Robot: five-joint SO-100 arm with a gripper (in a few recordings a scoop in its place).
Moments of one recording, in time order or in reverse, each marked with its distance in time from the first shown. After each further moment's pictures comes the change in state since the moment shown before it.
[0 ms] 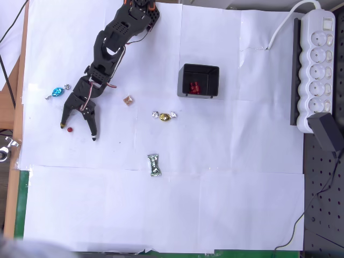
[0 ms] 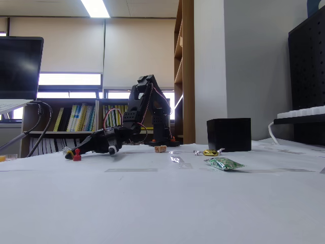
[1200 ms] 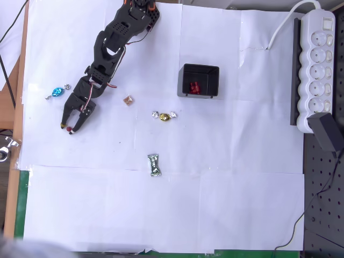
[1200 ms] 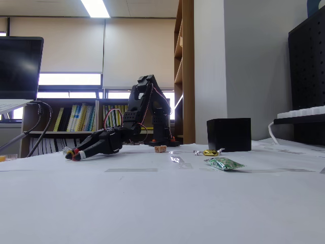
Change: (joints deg) arm 0.0 0.0 0.0 -0.3 0.1
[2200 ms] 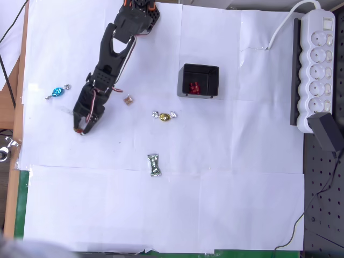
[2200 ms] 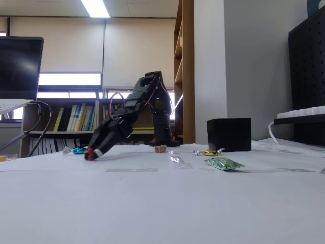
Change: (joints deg) arm -5.4 -20.0 11.1 60.3 7.5
